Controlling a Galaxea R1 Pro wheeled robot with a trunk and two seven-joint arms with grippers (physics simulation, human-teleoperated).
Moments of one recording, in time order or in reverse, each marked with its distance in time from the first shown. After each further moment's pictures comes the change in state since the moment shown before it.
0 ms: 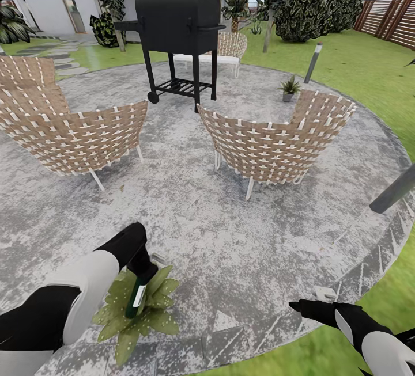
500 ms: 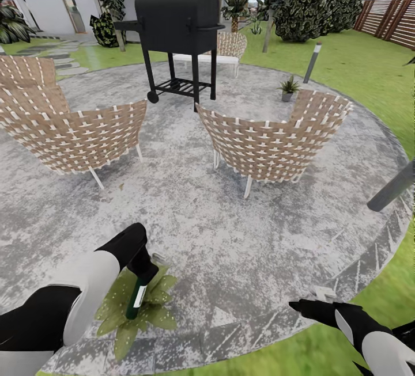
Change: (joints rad) left arm 0.002 -0.002 0.000 0.000 0.001 -0.002 -0.003; right arm 0.000 -0.001 -0.002 0.000 0.000 0.000 0.000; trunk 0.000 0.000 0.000
